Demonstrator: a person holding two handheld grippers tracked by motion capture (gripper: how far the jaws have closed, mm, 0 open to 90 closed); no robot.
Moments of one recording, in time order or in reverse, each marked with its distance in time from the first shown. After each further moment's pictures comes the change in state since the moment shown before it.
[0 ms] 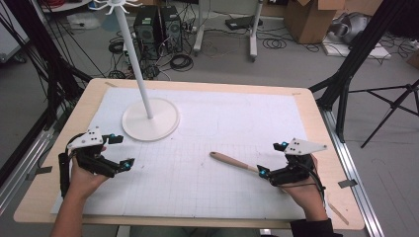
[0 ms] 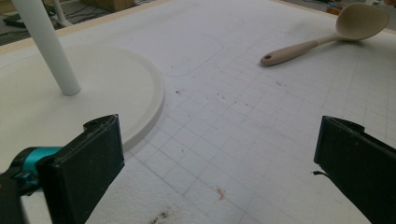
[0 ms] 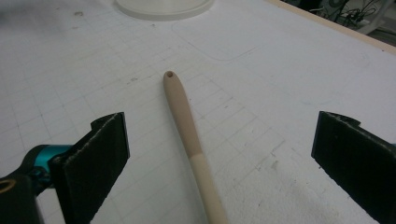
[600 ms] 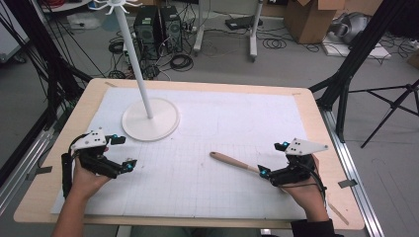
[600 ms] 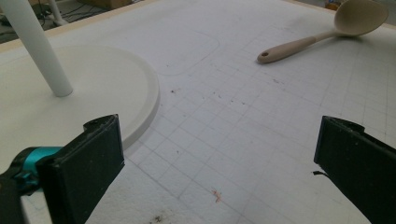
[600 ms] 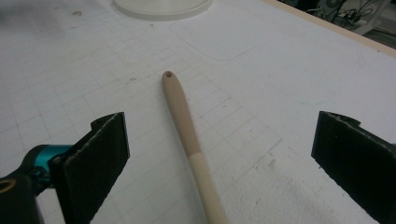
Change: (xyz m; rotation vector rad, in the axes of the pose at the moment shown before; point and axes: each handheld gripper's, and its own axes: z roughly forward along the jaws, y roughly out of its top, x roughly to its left) left arm -0.004 0.000 0.004 0.009 -0.006 0.009; right arm 0.001 0.001 -0.003 0.002 -0.009 -0.004
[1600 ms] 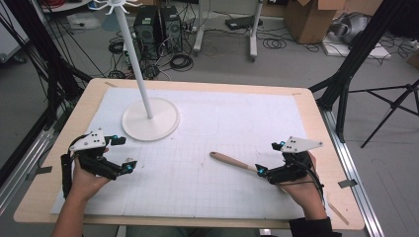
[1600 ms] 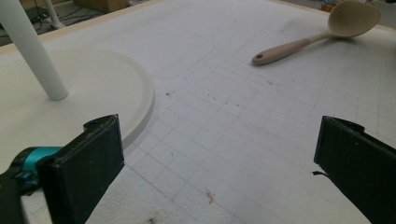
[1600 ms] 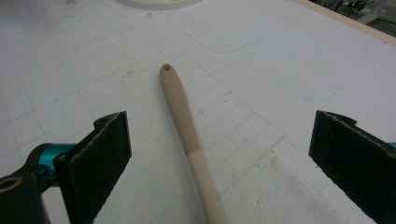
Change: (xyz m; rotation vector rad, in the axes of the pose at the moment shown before) left arm -0.004 0.001 0.000 -0.006 -0.012 0.008; right arm 0.001 0.005 0.008 0.052 -0.005 -0.003
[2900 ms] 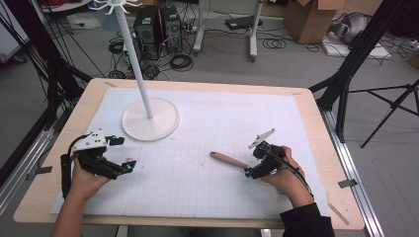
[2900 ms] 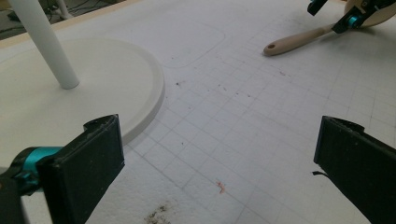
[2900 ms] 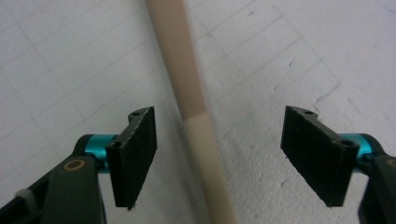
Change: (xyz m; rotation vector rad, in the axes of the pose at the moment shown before) left arm 0.002 -0.002 0.000 0.035 0.037 0.000; right arm 0.002 0.015 0.072 0.512 0.017 -0.046
